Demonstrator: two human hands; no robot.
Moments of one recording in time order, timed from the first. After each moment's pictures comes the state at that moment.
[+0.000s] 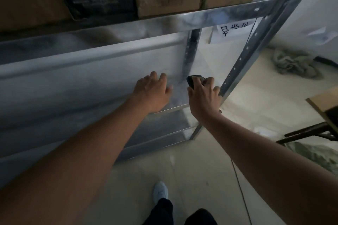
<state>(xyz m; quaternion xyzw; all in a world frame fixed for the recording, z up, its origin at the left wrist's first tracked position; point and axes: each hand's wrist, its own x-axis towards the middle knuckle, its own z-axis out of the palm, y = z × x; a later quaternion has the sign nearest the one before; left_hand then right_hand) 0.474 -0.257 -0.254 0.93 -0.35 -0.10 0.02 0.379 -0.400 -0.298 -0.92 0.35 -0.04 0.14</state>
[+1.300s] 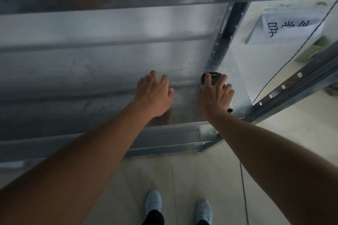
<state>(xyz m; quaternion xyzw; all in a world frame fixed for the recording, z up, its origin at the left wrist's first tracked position) 0.541 -0.299 -0.360 0.97 -0.23 -0.08 0.03 0.507 -0.488 -0.443 -0.95 0.31 -0.01 0.02</state>
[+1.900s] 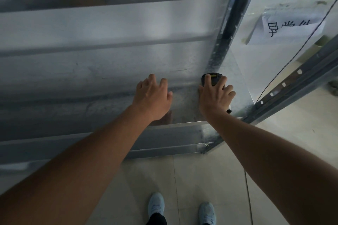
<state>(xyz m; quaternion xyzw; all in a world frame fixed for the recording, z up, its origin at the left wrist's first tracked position) 0.529 -0.291 -0.360 0.97 -0.22 -0.08 0.01 0.504 -0.486 -0.447 -0.95 0.31 -0.02 0.02</state>
